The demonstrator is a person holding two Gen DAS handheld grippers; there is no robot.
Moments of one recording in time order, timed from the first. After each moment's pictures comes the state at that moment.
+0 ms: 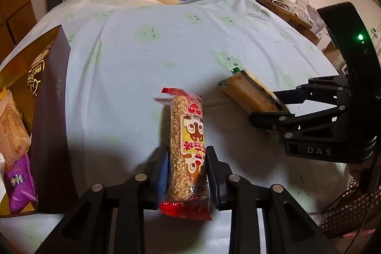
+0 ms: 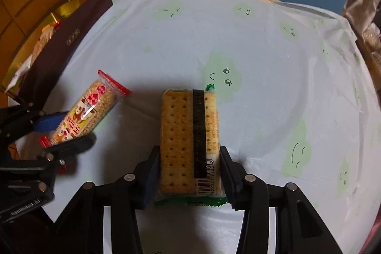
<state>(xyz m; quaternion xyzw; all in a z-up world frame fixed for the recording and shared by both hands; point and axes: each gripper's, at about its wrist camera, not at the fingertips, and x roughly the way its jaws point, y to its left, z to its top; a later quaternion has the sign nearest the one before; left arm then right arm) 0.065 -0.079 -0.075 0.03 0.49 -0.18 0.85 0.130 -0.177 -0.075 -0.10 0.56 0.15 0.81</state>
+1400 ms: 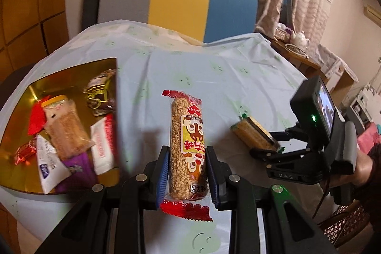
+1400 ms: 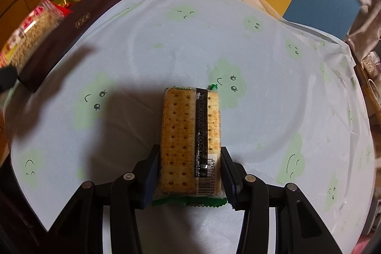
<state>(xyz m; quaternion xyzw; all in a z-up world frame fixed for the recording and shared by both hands) 0.024 -0.023 -0.007 -0.03 0.40 -0.12 0.91 0.096 -0.158 -0.076 -0.17 0.53 0.15 0.82</state>
